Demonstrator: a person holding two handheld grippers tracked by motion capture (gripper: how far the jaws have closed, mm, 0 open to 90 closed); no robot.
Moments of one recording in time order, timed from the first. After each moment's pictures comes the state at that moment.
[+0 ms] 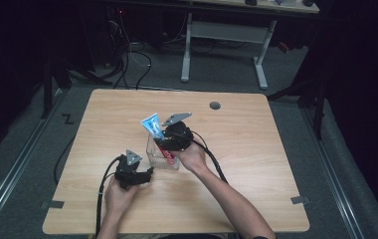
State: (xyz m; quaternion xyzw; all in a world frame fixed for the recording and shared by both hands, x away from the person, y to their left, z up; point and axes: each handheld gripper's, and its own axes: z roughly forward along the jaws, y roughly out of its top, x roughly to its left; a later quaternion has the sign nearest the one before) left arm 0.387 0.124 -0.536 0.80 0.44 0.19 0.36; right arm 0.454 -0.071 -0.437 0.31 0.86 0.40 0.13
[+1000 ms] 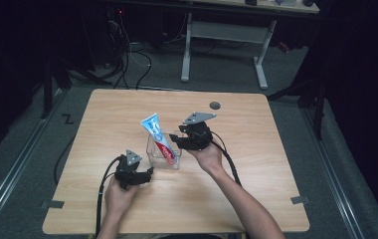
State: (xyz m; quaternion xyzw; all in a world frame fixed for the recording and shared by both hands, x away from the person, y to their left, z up) left arm 0.387 0.124 -0.536 0.80 0.44 0.19 0.36; right arm 0.439 -0.122 -0.420 0.33 0.82 0.43 0.17
